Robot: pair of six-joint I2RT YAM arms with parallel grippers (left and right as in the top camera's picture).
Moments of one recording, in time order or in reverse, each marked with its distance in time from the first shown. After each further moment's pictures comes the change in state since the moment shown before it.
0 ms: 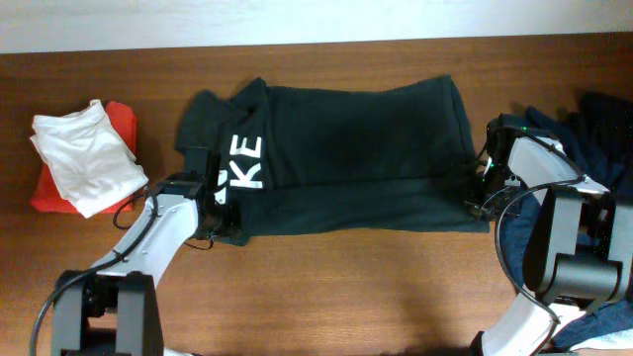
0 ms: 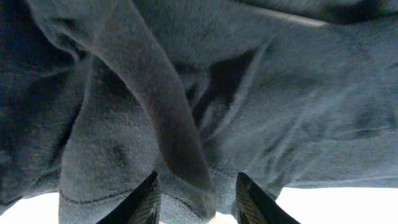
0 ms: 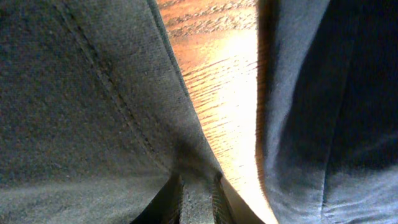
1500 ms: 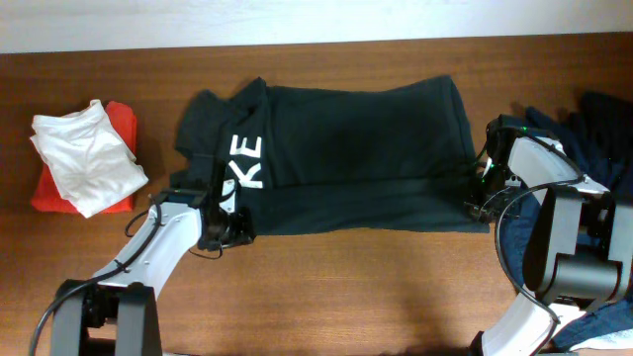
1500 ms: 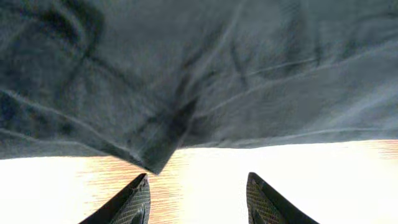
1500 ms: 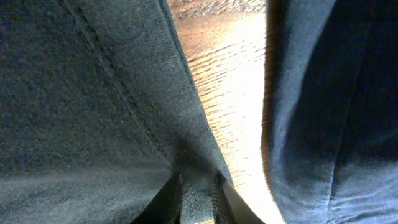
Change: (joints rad) left arm -0.029 -0.039 -0.053 -0.012 0.147 -0.065; right arm 0.000 0.000 0.000 -0.019 -0.016 0.000
